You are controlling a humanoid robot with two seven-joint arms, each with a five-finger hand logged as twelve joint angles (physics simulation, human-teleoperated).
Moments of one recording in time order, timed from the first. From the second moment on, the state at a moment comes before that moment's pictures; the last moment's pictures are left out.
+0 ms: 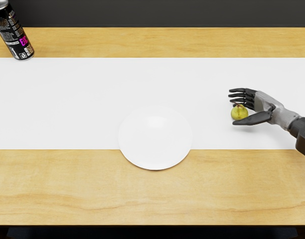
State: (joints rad) left arm -0.02 0.00 0.34 -0.14 0.15 0.14 0.18; right arm 0.76 -0.47 0.25 0.48 -0.54 0.45 0.61
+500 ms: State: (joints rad) left arm -0.02 0.00 0.34 -0.14 0.15 0.14 0.18; right arm 0.76 -0.47 0.24 0.48 -0.54 0.46 0.61
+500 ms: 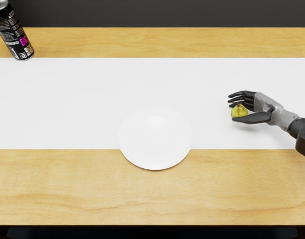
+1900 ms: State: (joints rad) left arm -0.02 0.00 0.34 -0.14 0.15 0.14 0.18; right arm 0.80 -0.49 0.20 0.49 -0.54 0.59 0.61
